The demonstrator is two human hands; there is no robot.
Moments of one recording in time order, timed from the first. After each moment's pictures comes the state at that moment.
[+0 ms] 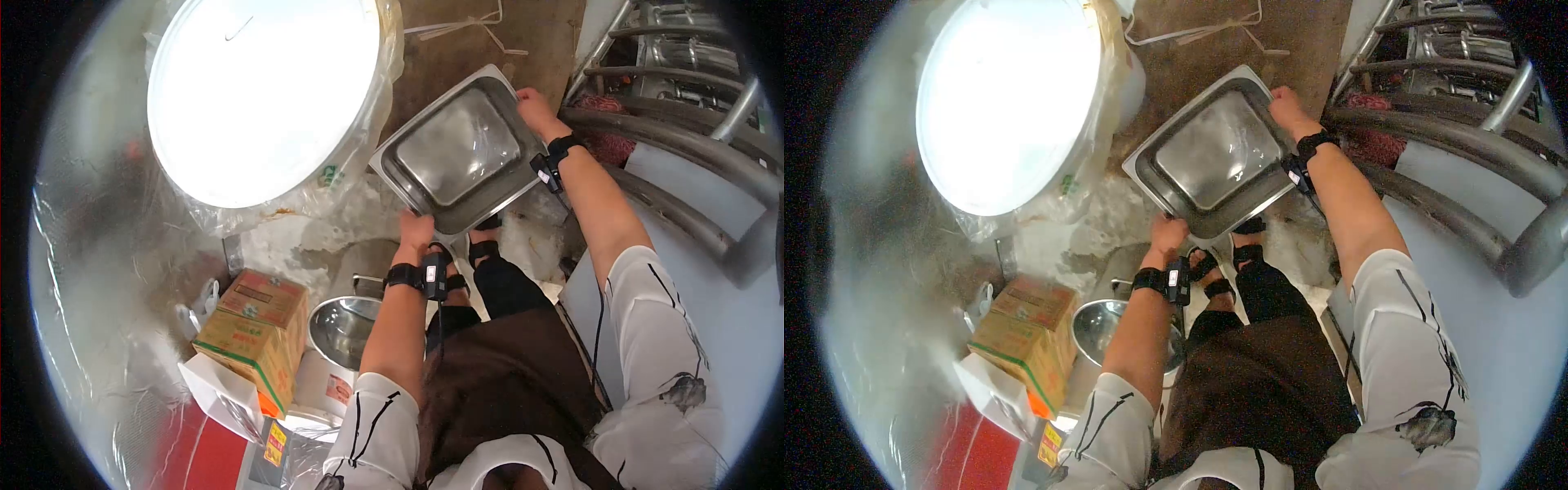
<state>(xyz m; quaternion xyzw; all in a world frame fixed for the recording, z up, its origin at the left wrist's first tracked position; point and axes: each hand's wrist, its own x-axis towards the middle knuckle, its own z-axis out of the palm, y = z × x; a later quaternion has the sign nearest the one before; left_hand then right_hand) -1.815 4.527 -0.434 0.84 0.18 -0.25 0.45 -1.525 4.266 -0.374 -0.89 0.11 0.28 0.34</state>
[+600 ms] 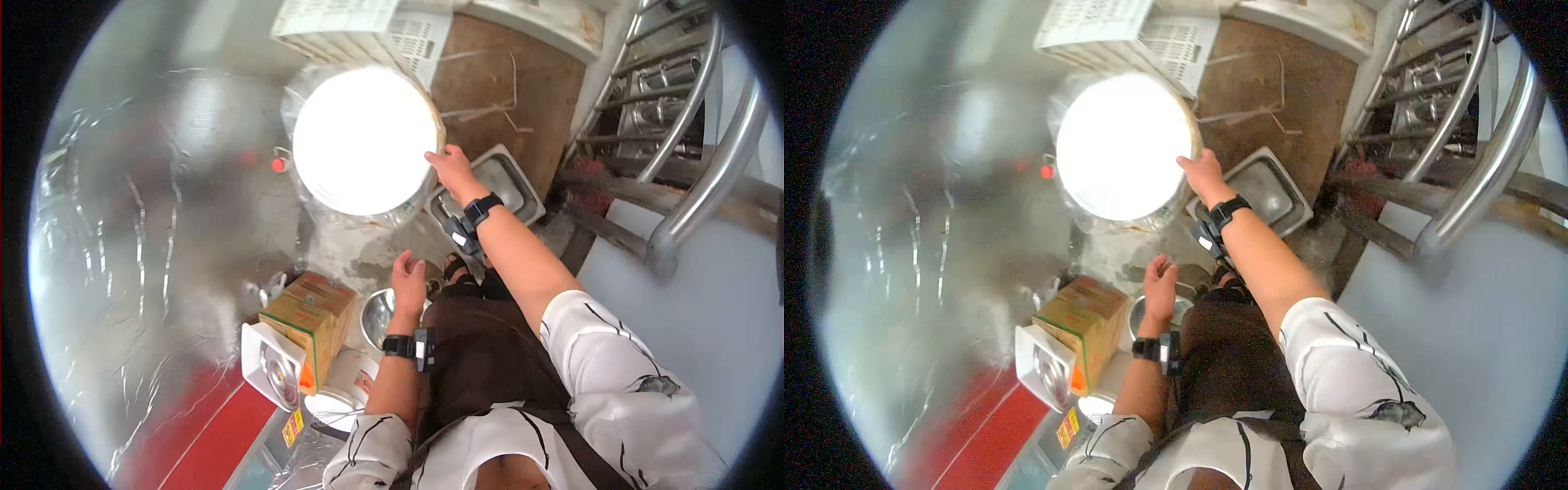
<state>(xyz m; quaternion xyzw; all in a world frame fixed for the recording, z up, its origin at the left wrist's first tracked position) -1.745 4.548 -0.034 0.64 0.46 -0.09 0.60 -1.531 4.474 -0.112 -0.65 0.21 0.33 0.65</state>
